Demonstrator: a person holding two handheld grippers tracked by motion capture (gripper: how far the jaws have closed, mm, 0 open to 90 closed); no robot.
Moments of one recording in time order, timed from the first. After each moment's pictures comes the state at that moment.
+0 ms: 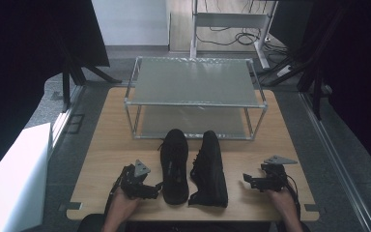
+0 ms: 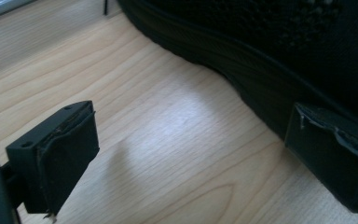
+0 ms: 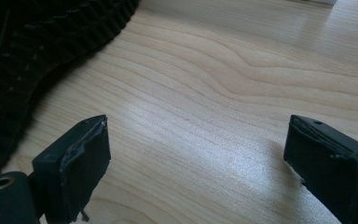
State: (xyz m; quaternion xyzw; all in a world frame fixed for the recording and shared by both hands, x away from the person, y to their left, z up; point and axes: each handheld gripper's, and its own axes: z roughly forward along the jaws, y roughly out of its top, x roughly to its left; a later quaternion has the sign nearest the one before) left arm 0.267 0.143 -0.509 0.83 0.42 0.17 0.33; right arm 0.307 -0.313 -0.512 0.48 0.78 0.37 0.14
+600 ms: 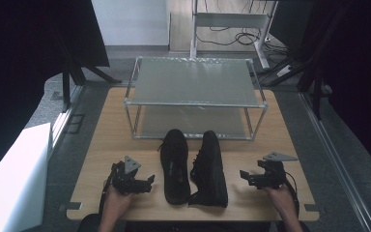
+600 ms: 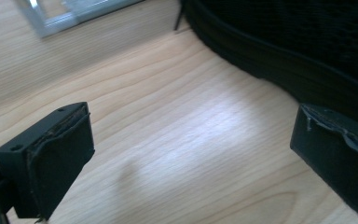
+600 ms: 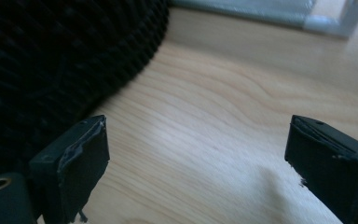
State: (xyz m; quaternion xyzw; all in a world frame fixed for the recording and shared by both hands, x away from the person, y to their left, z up) left arm 0.272 0.172 -0.503 0.79 0.47 0.21 0.34; right arm 0.307 -0.299 -0.489 0.46 0.78 0.41 0.13
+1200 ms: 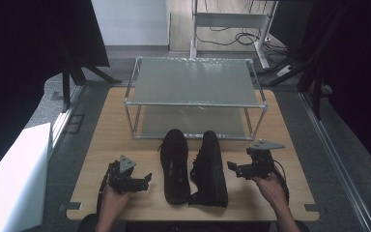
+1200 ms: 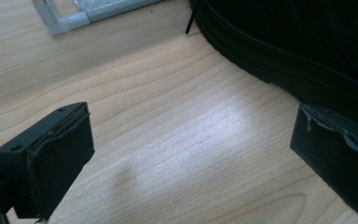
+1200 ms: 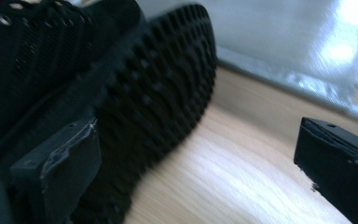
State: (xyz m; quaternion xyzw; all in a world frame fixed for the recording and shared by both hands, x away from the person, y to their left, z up) left arm 0.273 0.180 -0.504 0.78 0.48 0.21 0.35; right arm 0.323 -0.253 -0.449 0.42 0.79 0.42 0.14
